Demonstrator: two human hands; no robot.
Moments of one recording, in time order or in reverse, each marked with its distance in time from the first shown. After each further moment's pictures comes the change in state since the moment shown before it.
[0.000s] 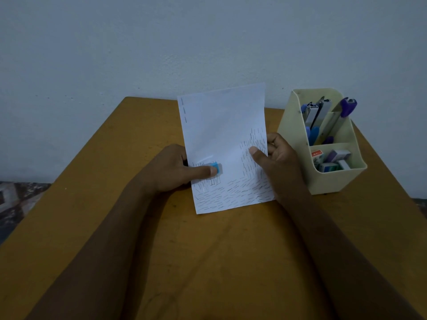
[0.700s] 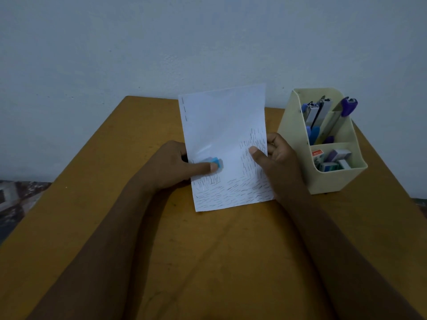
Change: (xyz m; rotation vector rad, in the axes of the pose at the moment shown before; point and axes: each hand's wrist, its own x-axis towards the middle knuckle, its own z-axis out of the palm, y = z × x) left_hand 0.001 -0.001 0.001 -0.007 0.107 -0.025; right_hand 0.001 0.001 0.001 -0.009 0.024 0.000
